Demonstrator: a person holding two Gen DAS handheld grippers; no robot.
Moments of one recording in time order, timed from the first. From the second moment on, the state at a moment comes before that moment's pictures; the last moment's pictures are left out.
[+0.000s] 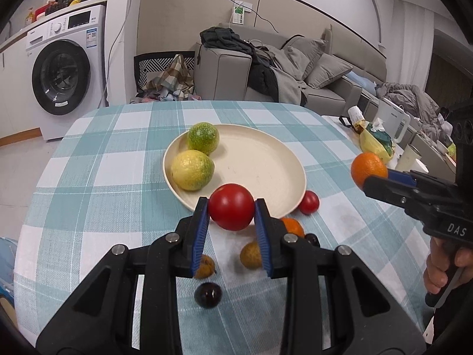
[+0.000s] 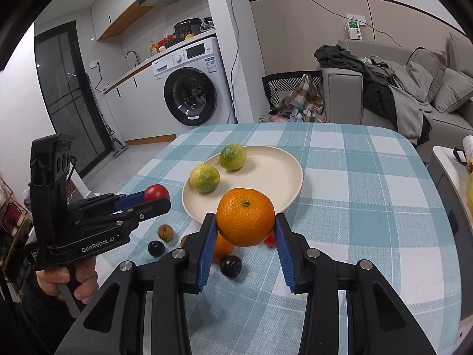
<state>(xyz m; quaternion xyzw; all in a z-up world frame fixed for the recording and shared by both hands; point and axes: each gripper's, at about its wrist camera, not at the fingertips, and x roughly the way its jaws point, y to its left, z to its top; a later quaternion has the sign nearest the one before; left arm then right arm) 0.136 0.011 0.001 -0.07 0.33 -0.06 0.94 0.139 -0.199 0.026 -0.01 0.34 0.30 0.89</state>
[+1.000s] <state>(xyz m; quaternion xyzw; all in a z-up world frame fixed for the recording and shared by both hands) 0.194 0.006 -0.024 -0.05 0.34 -0.05 0.94 0.198 -0.171 0.018 0.00 0.35 0.29 0.89</state>
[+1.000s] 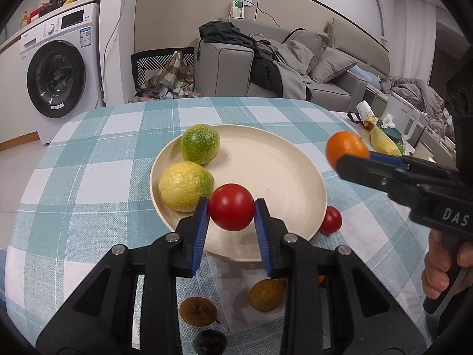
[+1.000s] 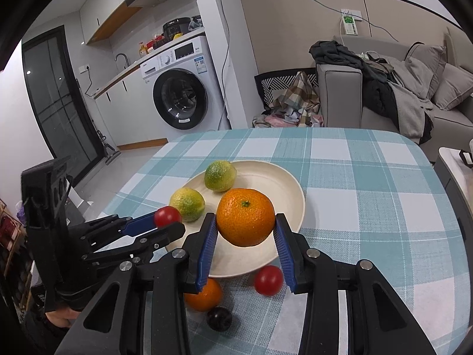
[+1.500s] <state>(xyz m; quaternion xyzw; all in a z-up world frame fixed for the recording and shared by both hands) 0.201 0.012 -0.036 -0.05 0.36 -0.05 0.93 0.217 -0.147 -0.024 -0.04 0.39 0.29 0.87</state>
